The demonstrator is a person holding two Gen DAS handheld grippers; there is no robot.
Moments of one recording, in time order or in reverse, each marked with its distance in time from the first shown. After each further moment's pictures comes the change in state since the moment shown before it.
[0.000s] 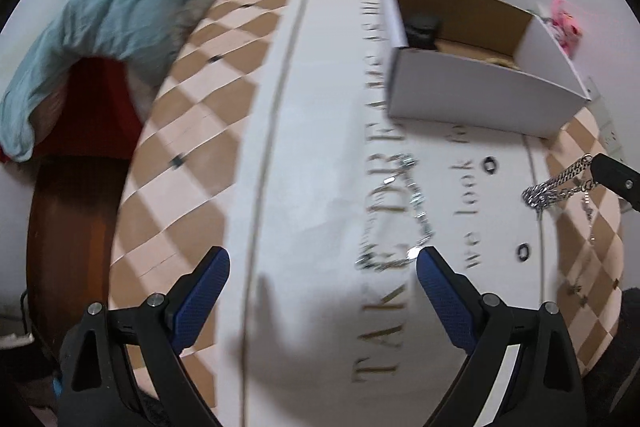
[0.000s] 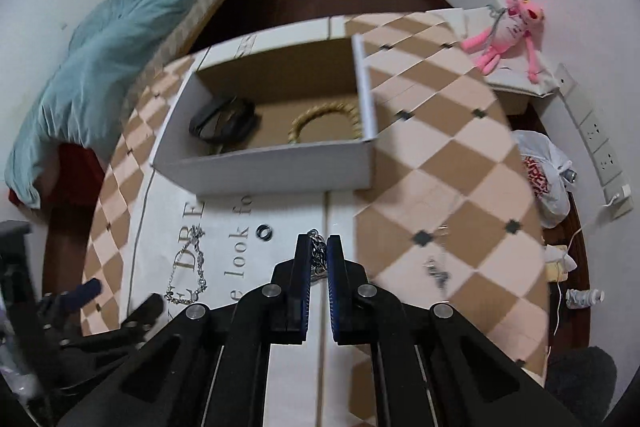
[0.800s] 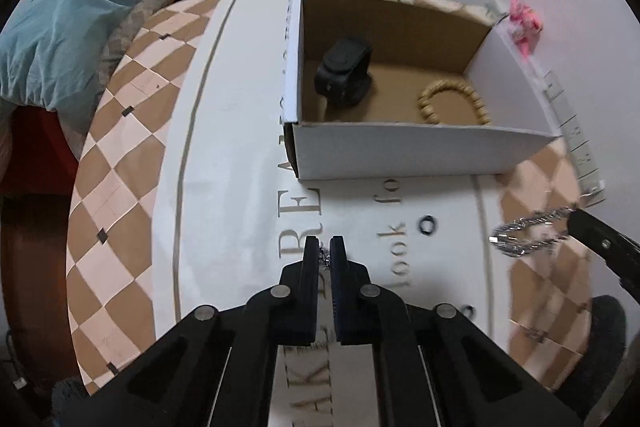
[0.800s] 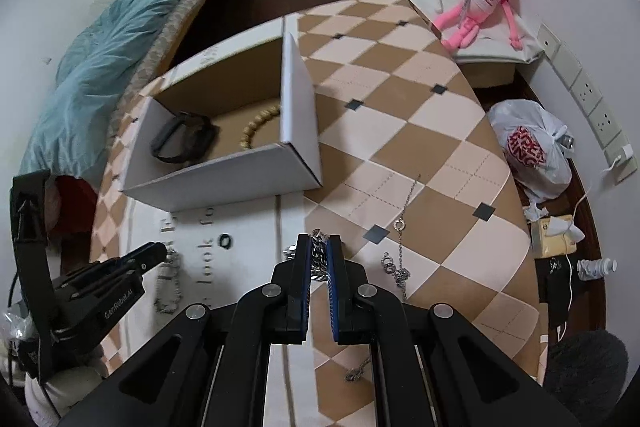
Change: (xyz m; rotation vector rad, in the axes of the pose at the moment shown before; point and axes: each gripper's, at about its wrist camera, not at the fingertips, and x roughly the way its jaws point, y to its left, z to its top) left arm 0.001 -0.033 0.038 0.063 -0.011 -0.163; right arm 0.006 -0.029 0.008 0.094 0.023 0.040
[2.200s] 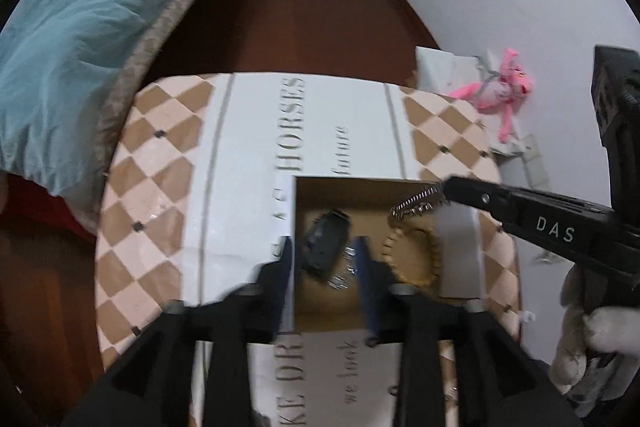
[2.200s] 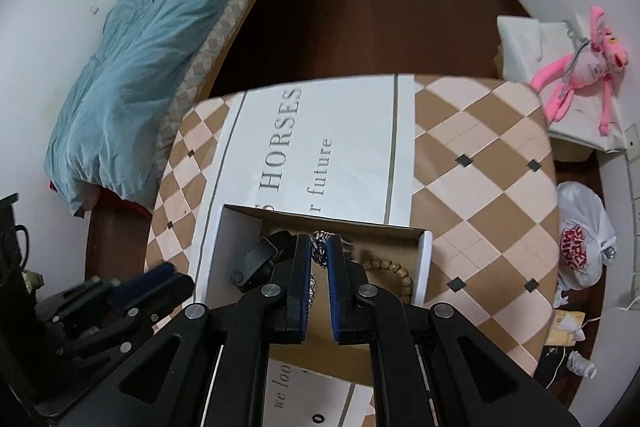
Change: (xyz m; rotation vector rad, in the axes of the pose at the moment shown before) left arm -0.037 0.018 0.129 -0.065 -0.035 -0.058; right arm 0.062 0.076 0.174 -0.182 0.201 0.111
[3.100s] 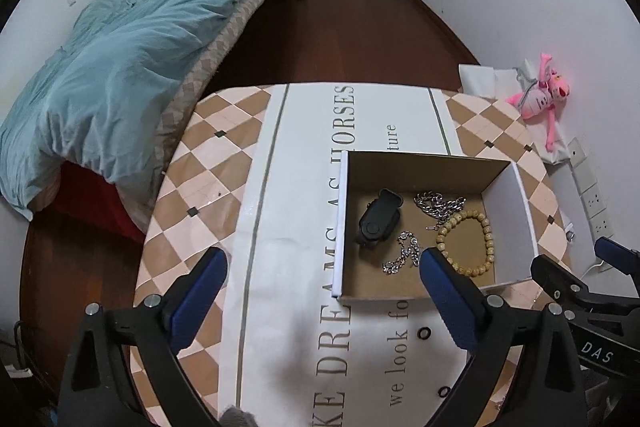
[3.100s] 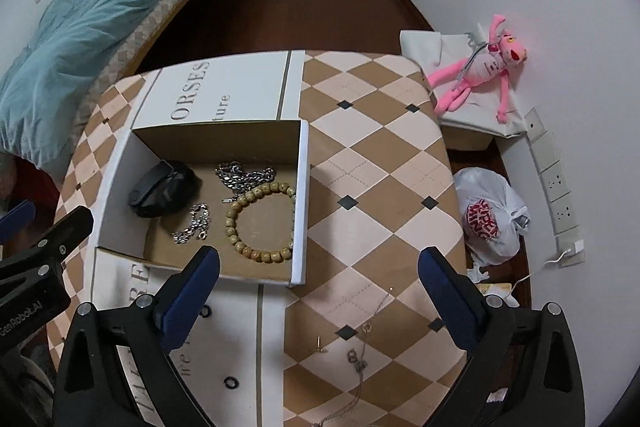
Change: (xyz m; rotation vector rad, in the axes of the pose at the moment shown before) left arm -0.015 -0.005 -0.052 0.014 -0.141 0.206; right arm -0.038 -0.006 -0.111 0.012 -0.178 -0.364
